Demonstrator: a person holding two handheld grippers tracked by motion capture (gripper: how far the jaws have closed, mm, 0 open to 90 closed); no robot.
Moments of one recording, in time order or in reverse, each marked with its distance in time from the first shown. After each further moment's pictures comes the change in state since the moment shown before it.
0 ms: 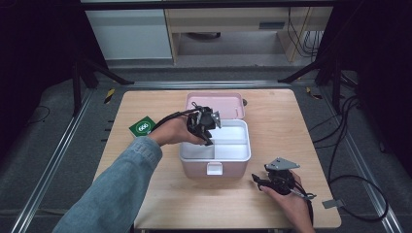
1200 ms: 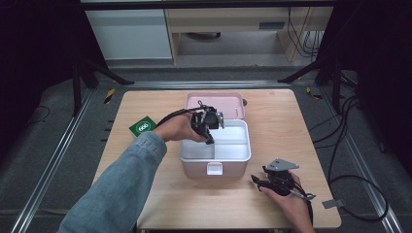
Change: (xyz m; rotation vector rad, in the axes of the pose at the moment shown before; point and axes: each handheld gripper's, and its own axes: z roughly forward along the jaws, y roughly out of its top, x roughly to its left) left arm 0.008 0.008 0.008 0.052 -0.073 0.035; right arm 0.001 -0.002 0.001 0.003 0.025 -0.007
